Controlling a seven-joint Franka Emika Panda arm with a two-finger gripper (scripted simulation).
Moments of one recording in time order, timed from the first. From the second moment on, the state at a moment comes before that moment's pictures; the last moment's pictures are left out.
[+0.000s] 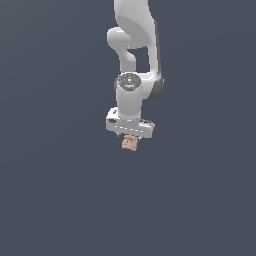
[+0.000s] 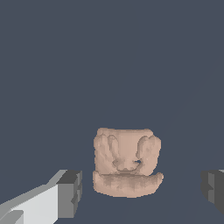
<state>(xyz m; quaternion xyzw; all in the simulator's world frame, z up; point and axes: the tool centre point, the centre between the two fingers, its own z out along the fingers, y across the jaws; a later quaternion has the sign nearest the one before) -0.044 0.005 0.107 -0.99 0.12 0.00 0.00</state>
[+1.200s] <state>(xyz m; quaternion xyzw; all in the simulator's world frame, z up) -0.057 0.012 0.044 -0.99 0.14 0.00 0.00</state>
